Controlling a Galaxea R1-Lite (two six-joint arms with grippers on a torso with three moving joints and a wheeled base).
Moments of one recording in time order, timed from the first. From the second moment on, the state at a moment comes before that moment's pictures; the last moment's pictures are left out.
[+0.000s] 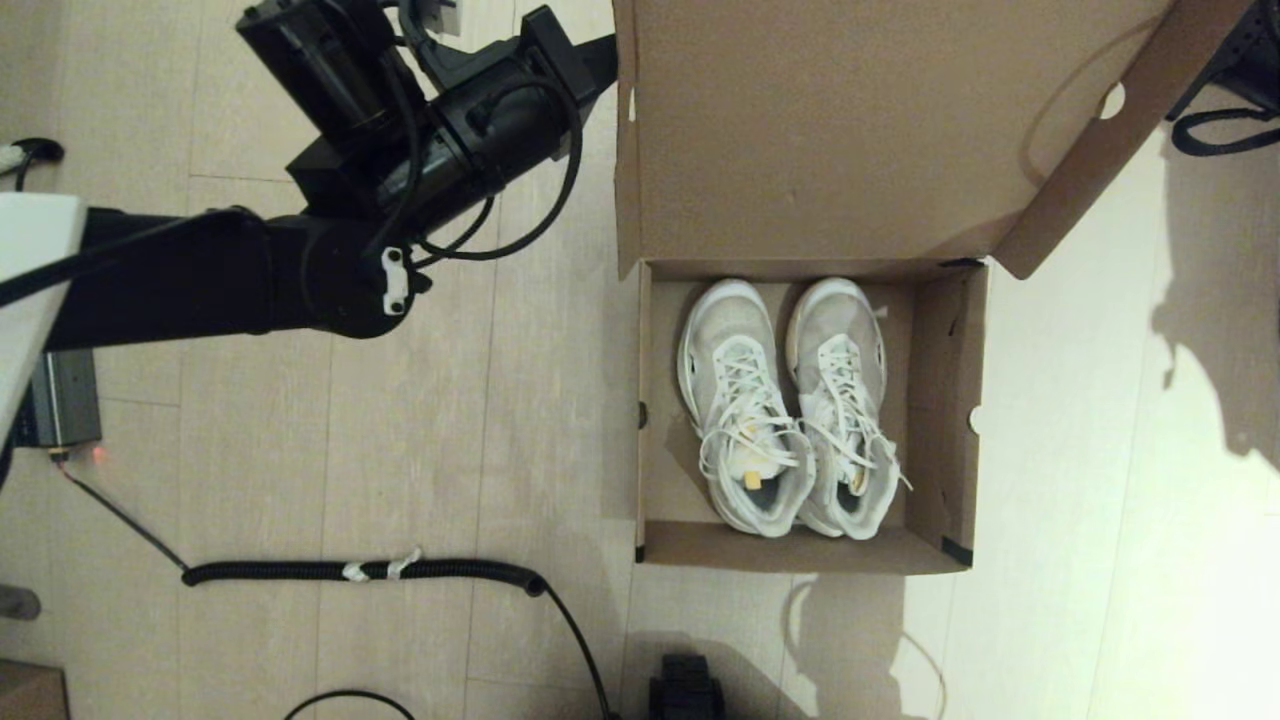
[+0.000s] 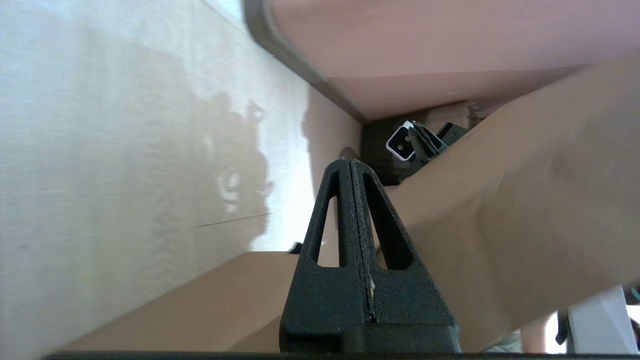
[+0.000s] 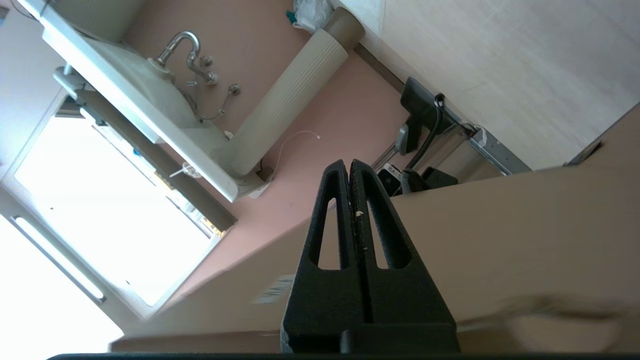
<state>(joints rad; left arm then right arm) -0.49 2.01 -1.78 -0.80 -0.55 -0.63 -0.24 1.92 -1.80 -0.99 1.06 2.22</state>
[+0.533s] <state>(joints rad) -0.56 1.89 -1.67 -0.80 -0.55 -0.63 -0.28 1.73 -1.64 -1.00 1.08 2.23</state>
